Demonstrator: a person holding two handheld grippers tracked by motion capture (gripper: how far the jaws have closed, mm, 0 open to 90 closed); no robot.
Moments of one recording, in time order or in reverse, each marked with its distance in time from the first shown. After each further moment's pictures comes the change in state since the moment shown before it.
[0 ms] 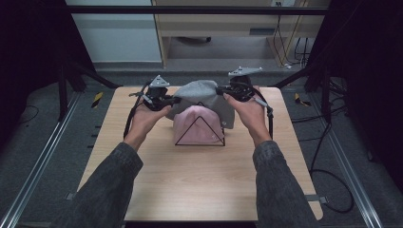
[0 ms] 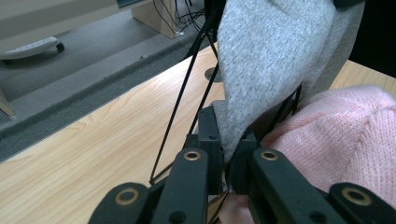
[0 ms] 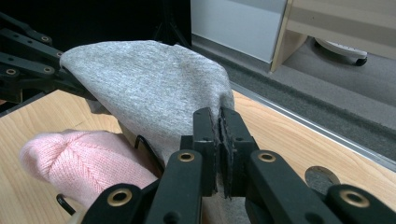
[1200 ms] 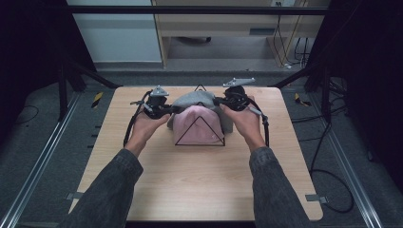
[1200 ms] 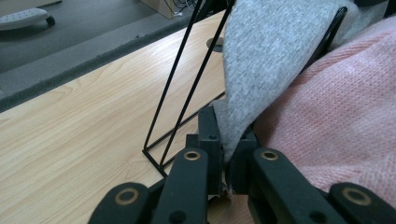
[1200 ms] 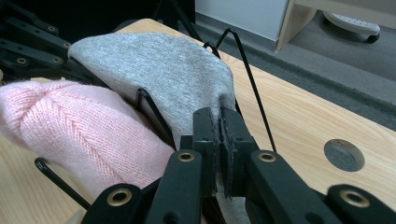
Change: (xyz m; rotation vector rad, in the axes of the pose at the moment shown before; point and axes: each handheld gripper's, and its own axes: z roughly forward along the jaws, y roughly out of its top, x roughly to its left) left arm 0.005 -0.036 0.017 0.043 -0.014 -0.060; right arm 0.009 -0.029 0.019 0.073 0.006 0.008
